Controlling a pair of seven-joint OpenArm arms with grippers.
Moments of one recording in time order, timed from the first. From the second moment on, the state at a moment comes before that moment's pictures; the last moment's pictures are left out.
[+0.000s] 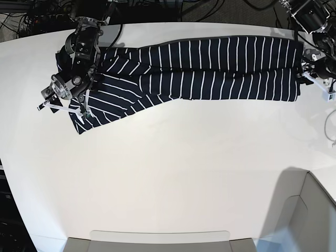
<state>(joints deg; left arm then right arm) 3.6 -22.4 -47.5 70.5 -27.8 -36.4 75.0 -1.2 -3.0 11.0 108.8 -35.8 44.5 -76.1</state>
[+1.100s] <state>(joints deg) 6.9 -21.3 -47.2 79.2 -26.6 -36.3 77.3 -1.1 -3.0 11.0 108.8 -35.8 44.5 -76.1</state>
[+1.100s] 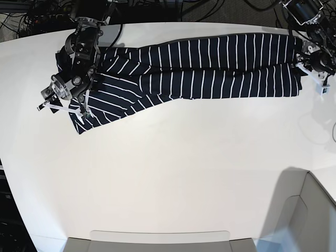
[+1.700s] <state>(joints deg) 7.0 -21.6 -46.3 76.0 -27.9 -36.6 73.8 -1.1 -3.0 11.0 108.8 -35.8 44.5 -76.1</state>
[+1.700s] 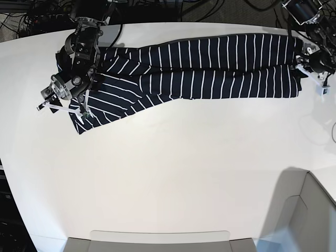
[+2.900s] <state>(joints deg) -1.6 -25.1 -32.3 60.1 -29.8 -36.7 73.0 0.4 -3.0 11.2 109.0 -35.8 44.5 -76.3</state>
